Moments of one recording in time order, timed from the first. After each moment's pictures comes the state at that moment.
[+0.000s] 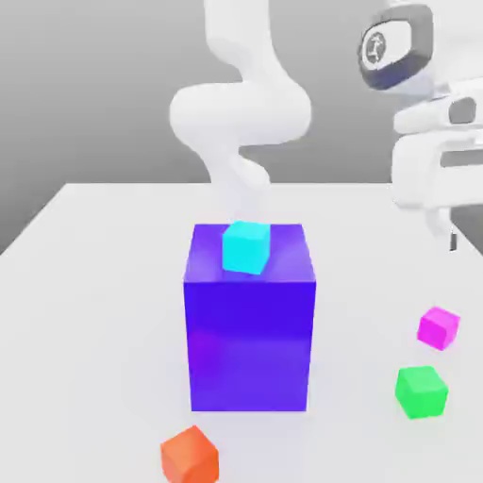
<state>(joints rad) 0.23 -0.17 0.45 -2.59 -0.07 2.67 1.02</state>
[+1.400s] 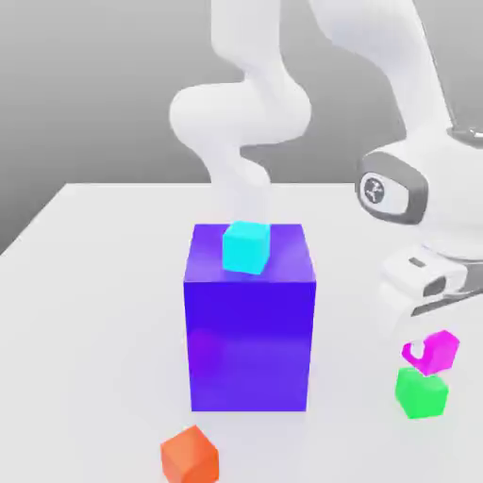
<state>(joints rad) 0.27 0.23 0.31 -2.57 -0.19 2.78 1.09</state>
